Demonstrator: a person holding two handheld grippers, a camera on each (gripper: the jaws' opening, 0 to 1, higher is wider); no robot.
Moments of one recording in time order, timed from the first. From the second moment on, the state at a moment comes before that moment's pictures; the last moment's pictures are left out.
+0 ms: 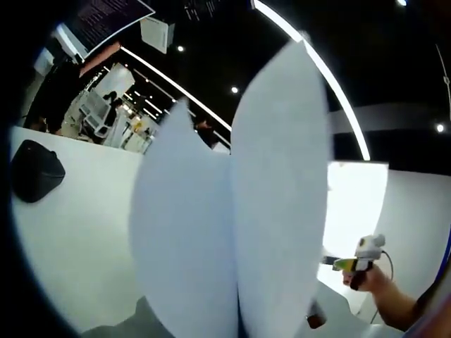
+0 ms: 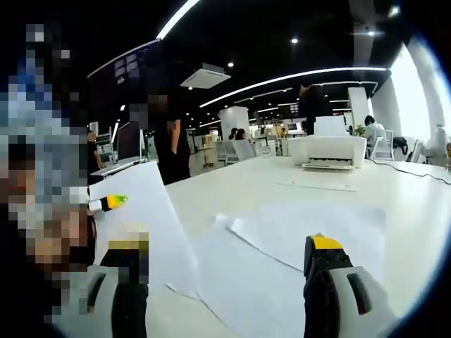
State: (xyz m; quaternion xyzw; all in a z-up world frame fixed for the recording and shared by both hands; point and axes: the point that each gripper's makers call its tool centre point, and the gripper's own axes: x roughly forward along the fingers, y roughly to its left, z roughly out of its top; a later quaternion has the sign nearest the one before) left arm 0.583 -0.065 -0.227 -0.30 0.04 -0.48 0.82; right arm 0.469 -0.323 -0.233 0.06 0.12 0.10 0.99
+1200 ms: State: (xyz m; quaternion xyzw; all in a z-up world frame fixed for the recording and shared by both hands) left arm 0.585 -0.064 -0.228 -0.30 0.05 -0.47 0.83; right arm 0.569 -0.319 -0.272 0.00 0.18 0.05 0.98
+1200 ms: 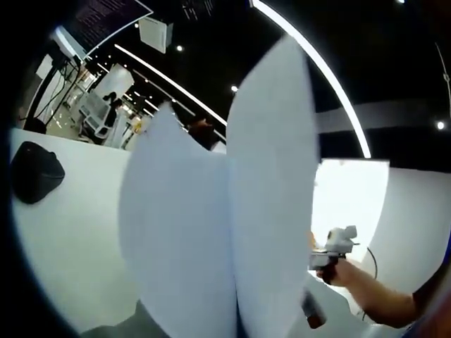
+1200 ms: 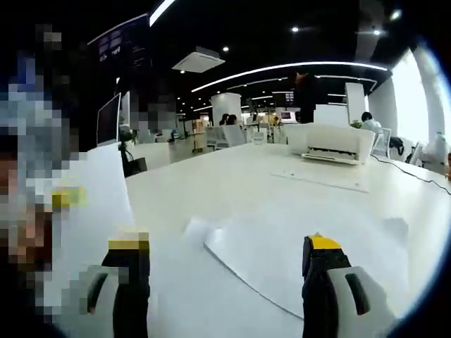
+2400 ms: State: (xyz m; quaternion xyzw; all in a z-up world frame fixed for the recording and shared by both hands) left arm 0.582 -0.066 -0.228 -0.28 0.04 -0.48 0.83; right arm 0.613 -0.353 -0.317 -0.01 0.24 0.03 0.97
